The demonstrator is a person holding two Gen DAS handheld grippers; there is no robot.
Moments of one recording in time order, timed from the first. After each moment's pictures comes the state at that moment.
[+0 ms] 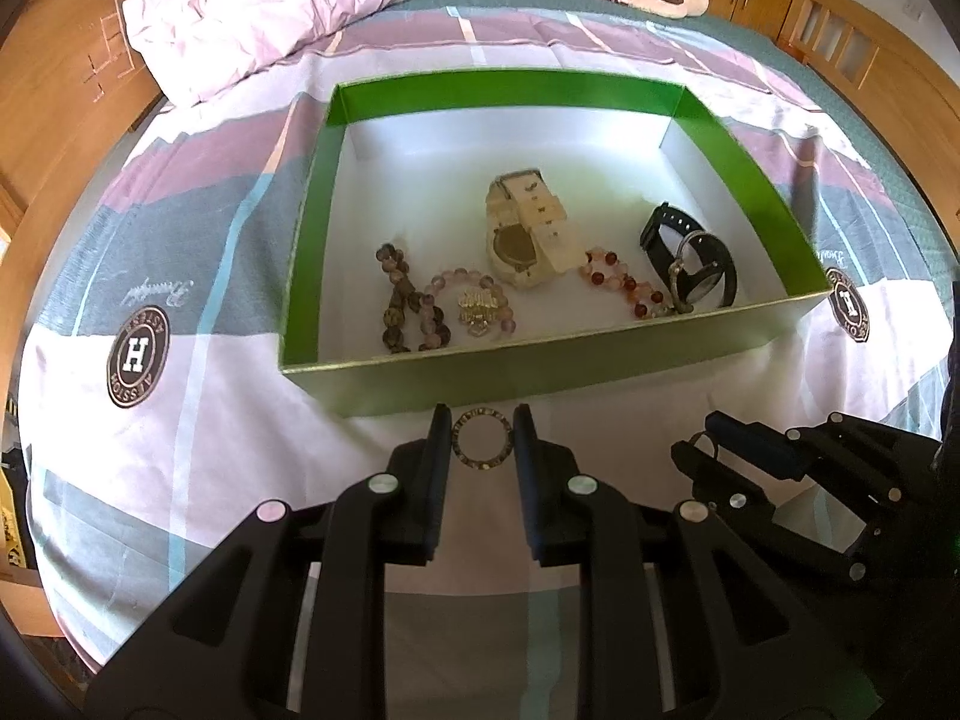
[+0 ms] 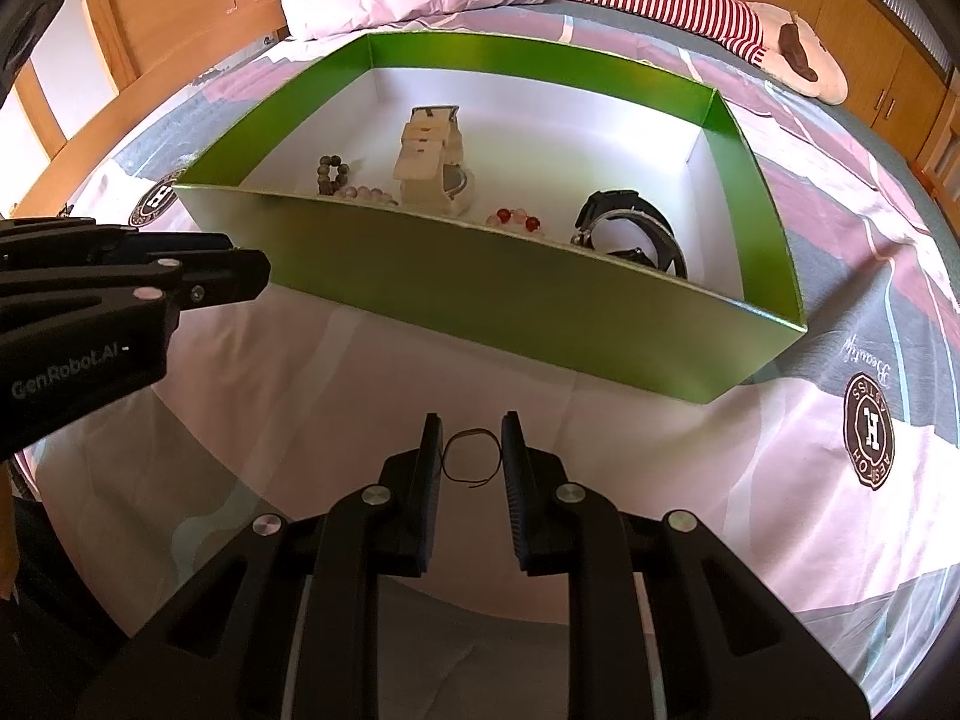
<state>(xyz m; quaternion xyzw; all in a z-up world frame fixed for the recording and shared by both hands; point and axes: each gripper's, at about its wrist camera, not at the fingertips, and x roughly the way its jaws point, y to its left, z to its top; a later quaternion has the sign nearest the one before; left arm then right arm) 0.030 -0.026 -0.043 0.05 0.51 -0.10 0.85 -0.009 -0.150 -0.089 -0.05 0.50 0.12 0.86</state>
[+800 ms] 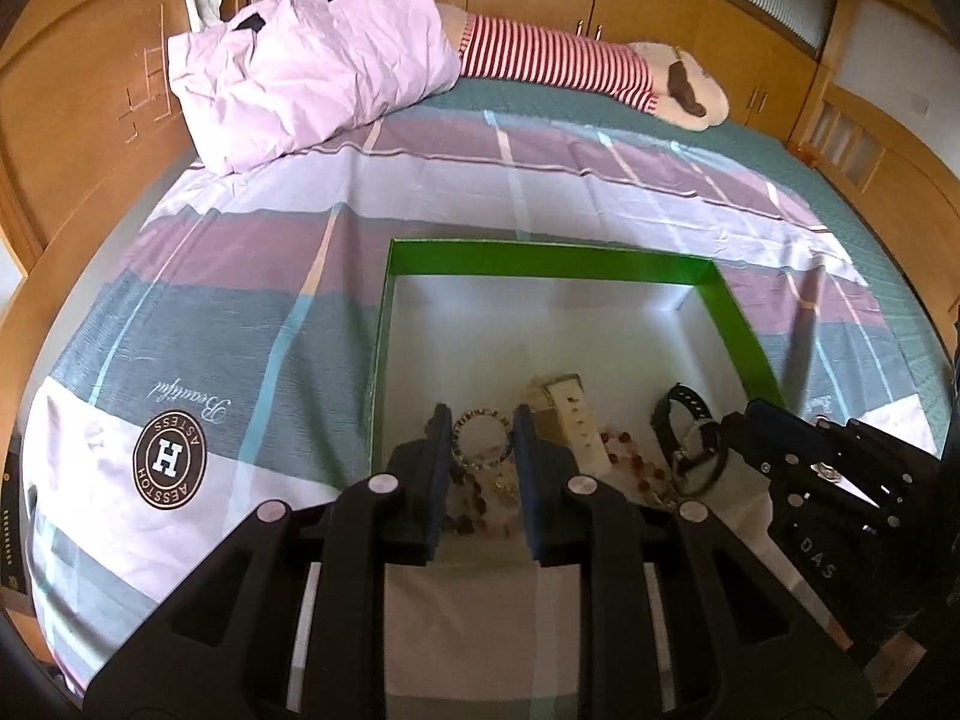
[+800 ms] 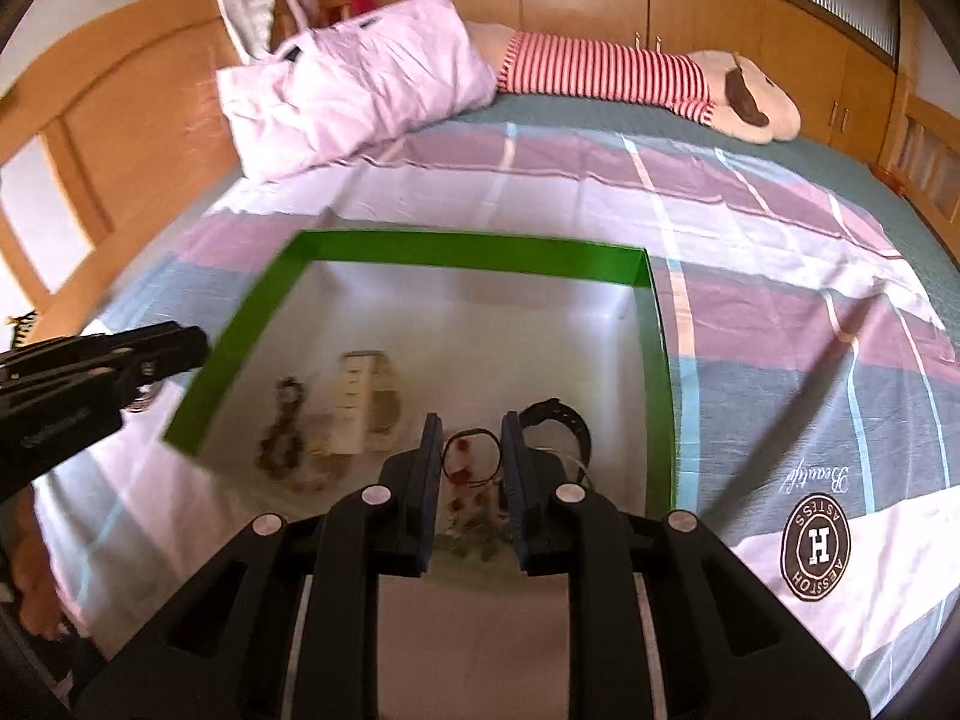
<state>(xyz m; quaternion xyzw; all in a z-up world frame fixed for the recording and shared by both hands) 0.083 -0.004 0.006 -0.01 0.44 -0.08 0.89 0.060 -0.181 -0.036 0.02 0.42 0.08 0.90</state>
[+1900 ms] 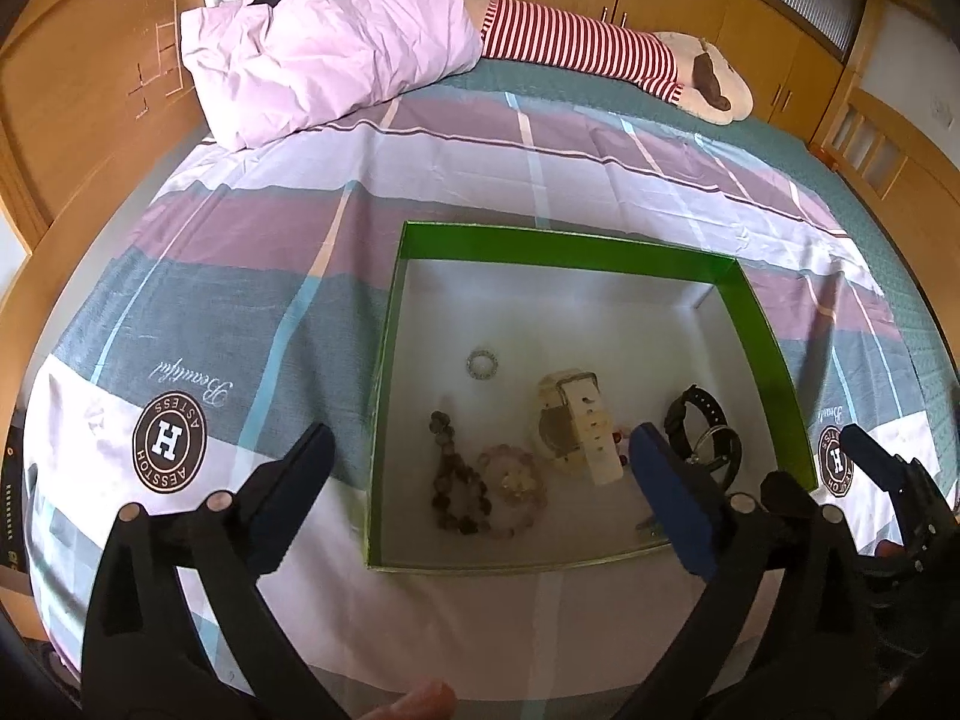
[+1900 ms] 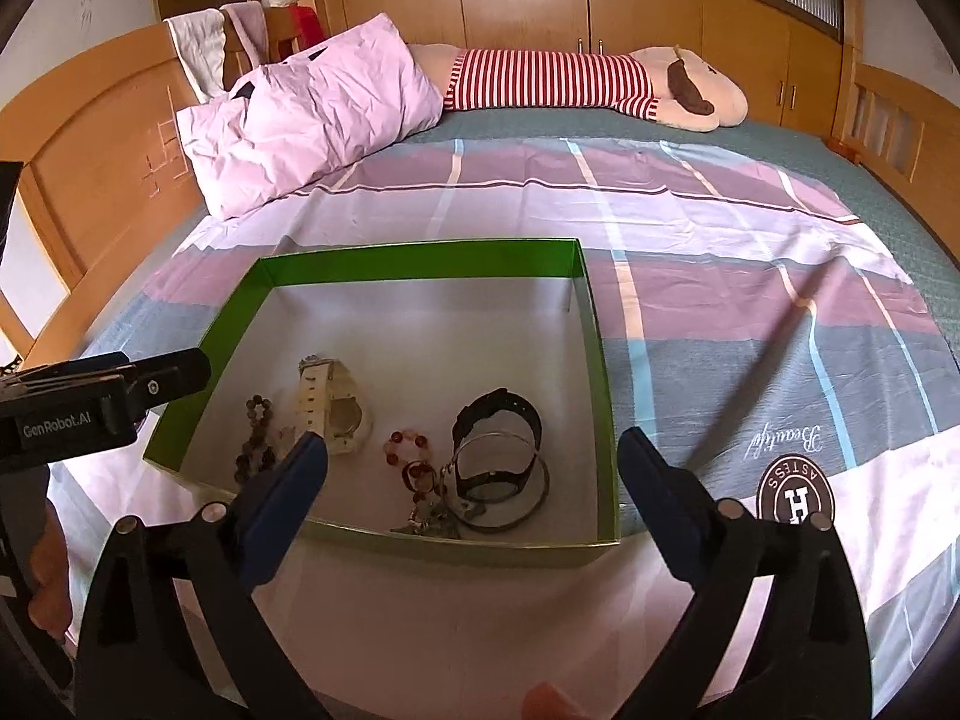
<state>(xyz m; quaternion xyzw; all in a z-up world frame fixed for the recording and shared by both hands) 0.091 -0.003 0.002 -0.02 0.46 -0.07 0.88 0.034 -0.198 -0.027 0.05 0.40 0.03 0.92</state>
